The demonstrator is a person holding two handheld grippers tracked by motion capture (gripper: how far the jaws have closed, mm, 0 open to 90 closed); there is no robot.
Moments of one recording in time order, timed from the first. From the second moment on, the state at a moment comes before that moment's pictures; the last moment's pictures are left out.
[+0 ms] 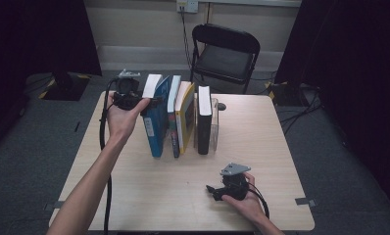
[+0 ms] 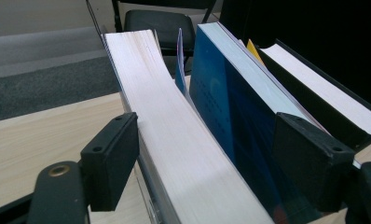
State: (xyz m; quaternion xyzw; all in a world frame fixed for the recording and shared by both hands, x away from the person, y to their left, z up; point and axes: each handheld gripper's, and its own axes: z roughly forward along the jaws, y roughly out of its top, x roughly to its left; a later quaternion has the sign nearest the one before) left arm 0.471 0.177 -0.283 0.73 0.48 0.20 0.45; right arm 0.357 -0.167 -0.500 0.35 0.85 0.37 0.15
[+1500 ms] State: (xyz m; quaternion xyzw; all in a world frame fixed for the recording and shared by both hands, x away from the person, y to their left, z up) left arm 0.416 0.192 -0.374 0.73 0.43 0.25 0.47; right arm 0.358 -0.166 -0.500 0.35 0.85 0.37 0.15
